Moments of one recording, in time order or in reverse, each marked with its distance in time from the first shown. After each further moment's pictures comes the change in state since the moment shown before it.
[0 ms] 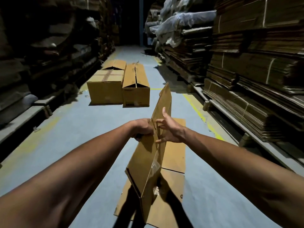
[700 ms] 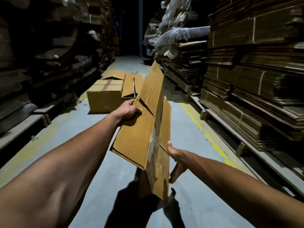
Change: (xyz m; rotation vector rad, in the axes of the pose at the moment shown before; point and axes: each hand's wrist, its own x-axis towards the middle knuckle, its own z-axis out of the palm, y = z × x) left_hand 0.002 0.010 -0.088 -0.390 0.393 0.217; right_hand -0.018 0.055 -0.030 -0.249 0.233 0.551
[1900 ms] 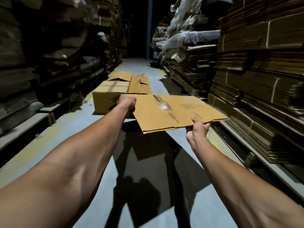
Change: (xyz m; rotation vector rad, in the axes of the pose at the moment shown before) left_hand 0.053 0.020 -0.010 -0.200 0.403 -0.229; right_hand 0.000 -0.099 -0.061 1.408 0.254 -0.834
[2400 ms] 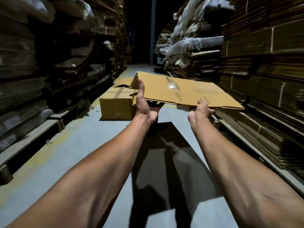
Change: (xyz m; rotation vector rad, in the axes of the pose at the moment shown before) left_hand -0.091 0.021 0.014 -1.125 -0.464 0.200; right_hand -0.003 -0.029 0.099 0.148 0.041 -0.084
